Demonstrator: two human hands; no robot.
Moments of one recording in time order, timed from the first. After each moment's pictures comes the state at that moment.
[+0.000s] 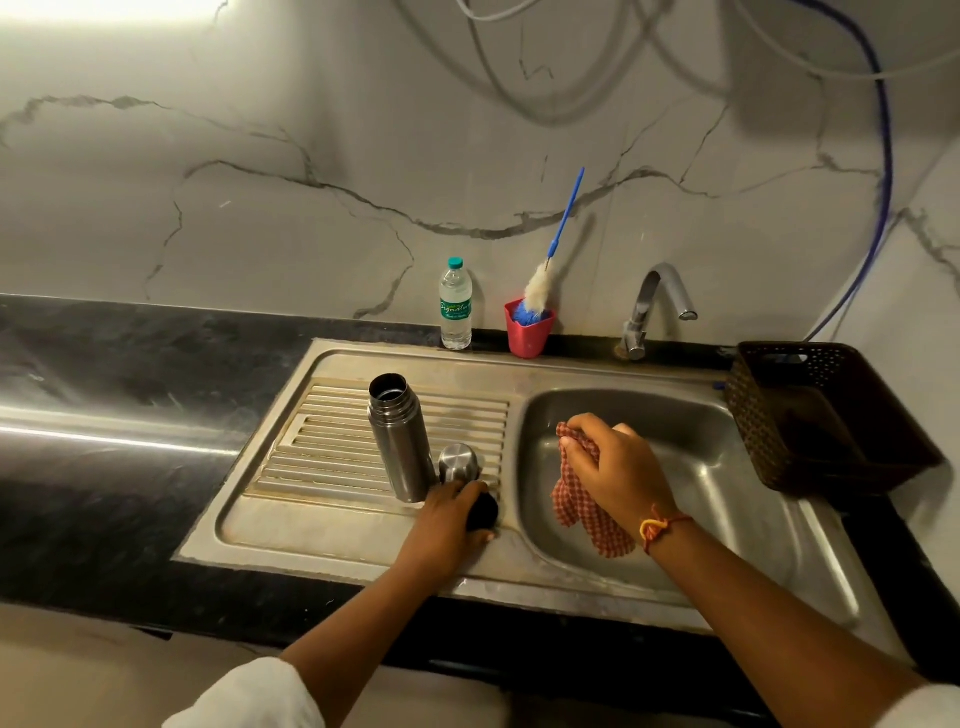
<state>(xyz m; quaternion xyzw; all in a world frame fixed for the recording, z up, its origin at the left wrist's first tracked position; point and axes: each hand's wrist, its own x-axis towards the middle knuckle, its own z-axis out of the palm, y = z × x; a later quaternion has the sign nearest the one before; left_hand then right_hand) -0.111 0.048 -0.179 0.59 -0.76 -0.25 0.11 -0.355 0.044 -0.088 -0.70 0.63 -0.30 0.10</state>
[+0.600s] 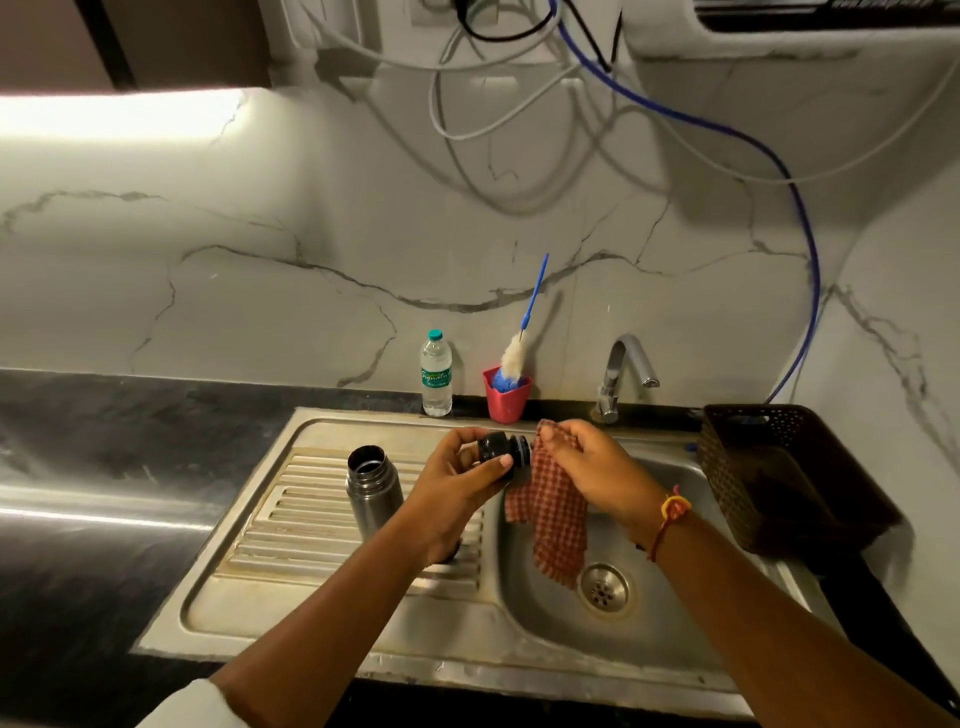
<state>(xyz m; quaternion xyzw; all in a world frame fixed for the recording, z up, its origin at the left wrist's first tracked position) -0.157 0.016 -0.021 0.40 -0.42 -0.67 0.46 -0.348 0.022 0.016 -0.56 0.62 -0.33 0.44</state>
